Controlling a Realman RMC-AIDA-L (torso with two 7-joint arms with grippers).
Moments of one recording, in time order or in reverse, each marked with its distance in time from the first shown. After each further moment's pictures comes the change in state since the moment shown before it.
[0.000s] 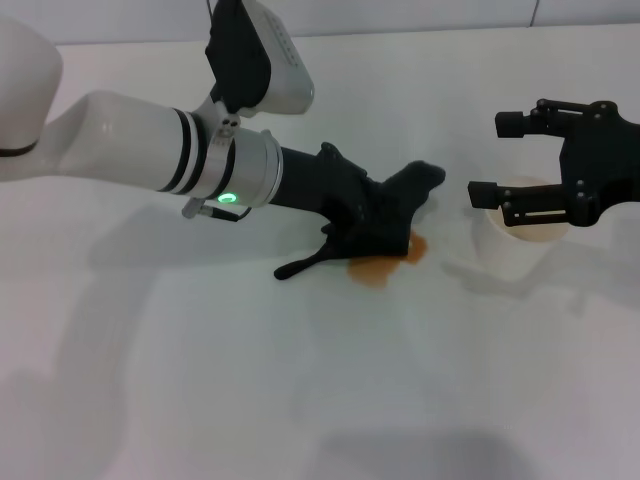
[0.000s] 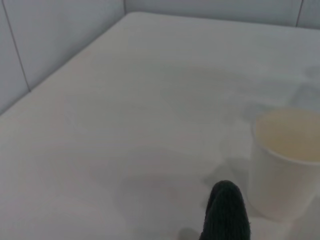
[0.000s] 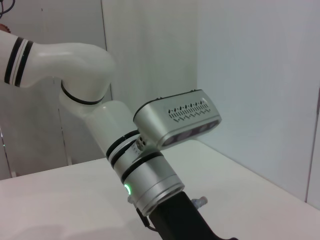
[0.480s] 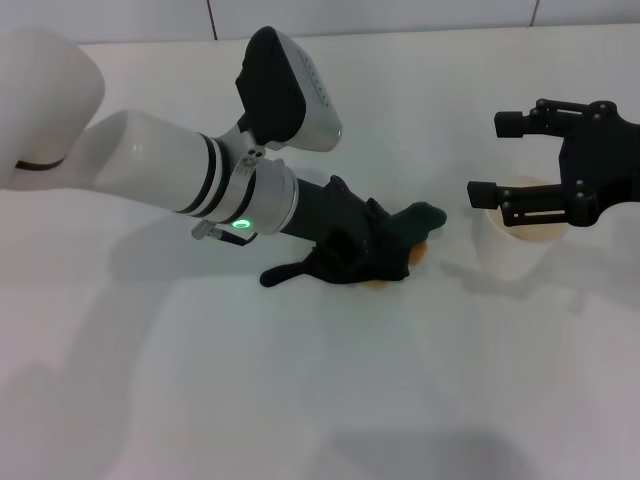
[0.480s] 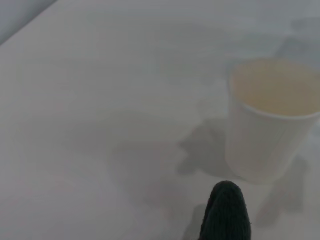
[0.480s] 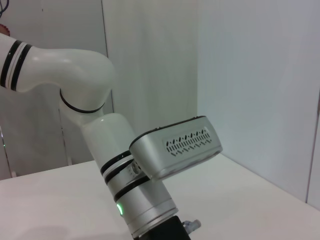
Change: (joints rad) left arm -0.002 -0.007 0.195 0.019 -0.023 -0.055 -0.091; right arm 0.000 0.002 0.000 0.000 0.000 0.000 -0.004
